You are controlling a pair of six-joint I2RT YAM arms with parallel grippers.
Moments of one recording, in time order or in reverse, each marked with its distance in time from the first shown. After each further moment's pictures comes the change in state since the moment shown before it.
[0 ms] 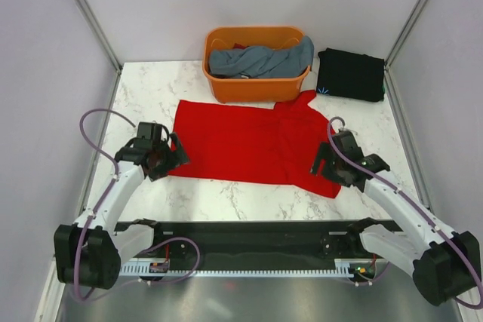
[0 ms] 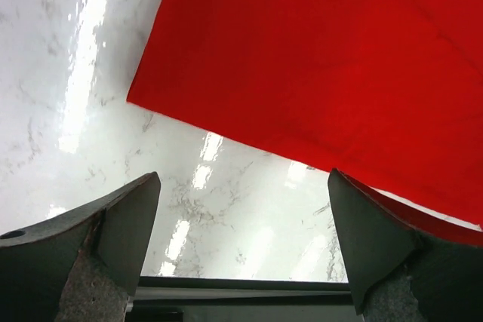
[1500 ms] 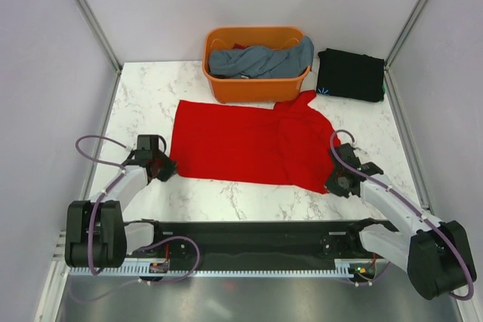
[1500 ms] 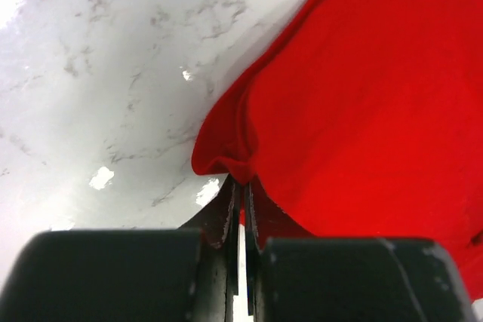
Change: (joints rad) left arm 0.125 0.103 -0.302 0.422 -0.003 -0.315; right arm -0.058 0.015 -0.264 0.075 0.040 0.207
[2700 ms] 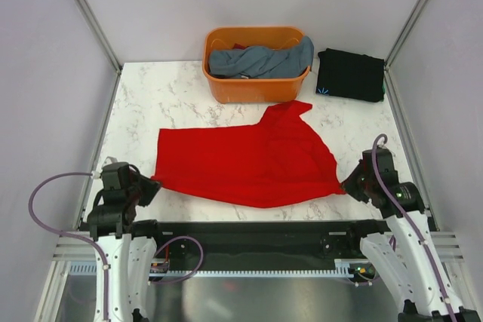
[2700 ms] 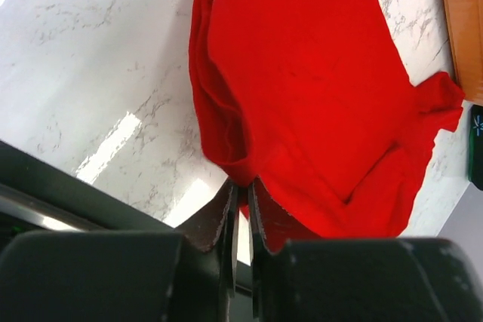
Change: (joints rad) left arm 0.130 -0.783 0.171 -0.745 0.048 -0.007; right arm -0.174 -0.413 0.204 -0.404 -0.136 -0.097
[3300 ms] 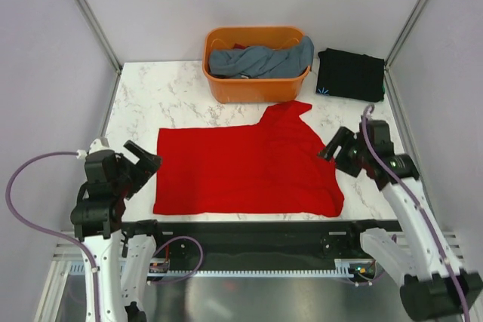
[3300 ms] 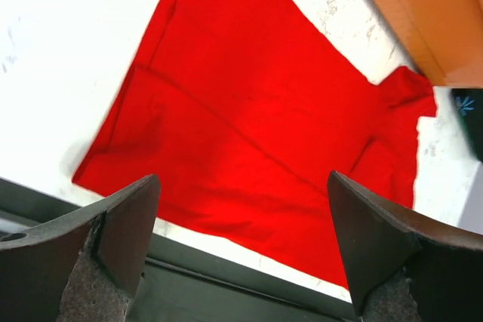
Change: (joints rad) left arm 0.001 0.061 0.272 -0.069 -0.004 0.162; right arm 0.000 0.175 0.156 0.154 -0.206 -0.087
